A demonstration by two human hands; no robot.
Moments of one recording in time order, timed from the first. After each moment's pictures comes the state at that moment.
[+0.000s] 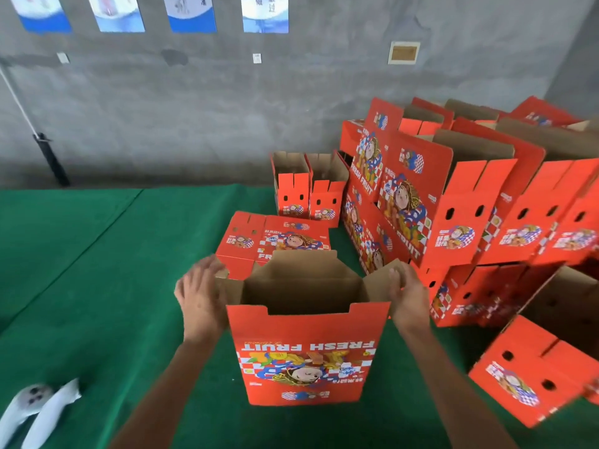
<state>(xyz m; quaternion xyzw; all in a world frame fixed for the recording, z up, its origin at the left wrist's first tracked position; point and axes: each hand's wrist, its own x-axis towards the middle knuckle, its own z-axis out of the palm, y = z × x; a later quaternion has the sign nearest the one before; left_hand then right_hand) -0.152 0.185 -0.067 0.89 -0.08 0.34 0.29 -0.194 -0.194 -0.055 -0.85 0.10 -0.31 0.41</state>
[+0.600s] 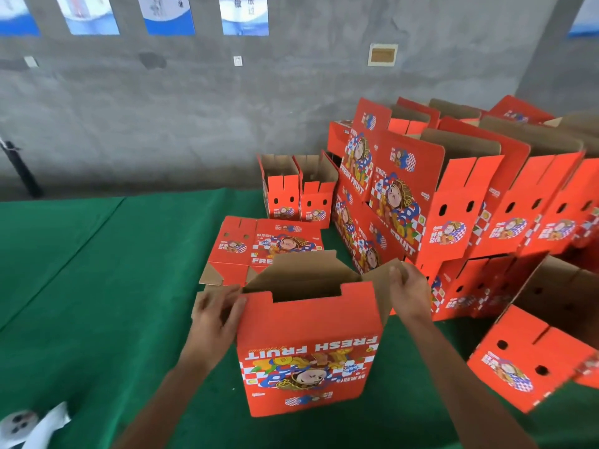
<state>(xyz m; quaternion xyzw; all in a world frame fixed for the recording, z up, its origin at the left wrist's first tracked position) -0.167 0.195 -0.076 0.88 -0.16 0.18 0.42 -0.179 -0.197 -0.060 -0.84 0.21 -0.27 0.43</state>
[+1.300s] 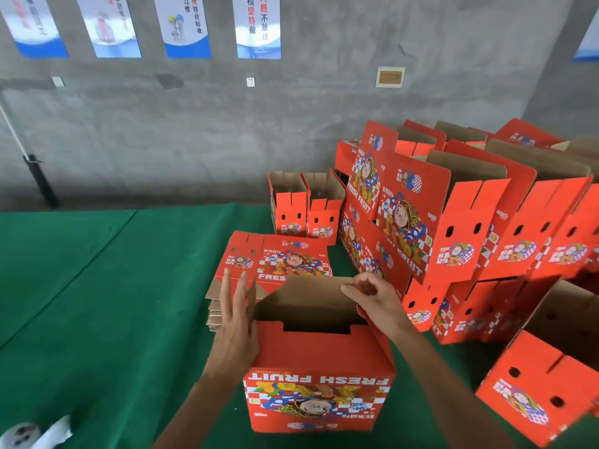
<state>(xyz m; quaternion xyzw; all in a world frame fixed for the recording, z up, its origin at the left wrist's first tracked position) -0.178 0.157 -0.056 0.86 -0.18 0.25 0.40 -0.175 -0.147 -0.019 -0.78 -0.01 -0.09 0.62</state>
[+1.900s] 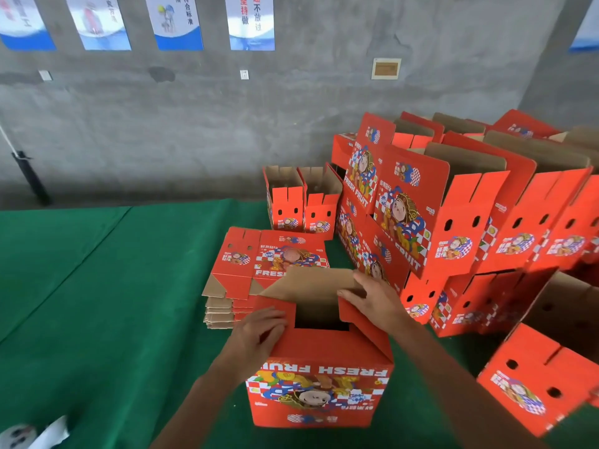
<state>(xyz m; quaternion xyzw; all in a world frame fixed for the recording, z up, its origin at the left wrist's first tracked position) -0.157 0.154 -0.079 0.89 -0.27 0.07 0.35 -0.143 -0.165 -0.048 -0.95 -0.05 -0.13 0.26</state>
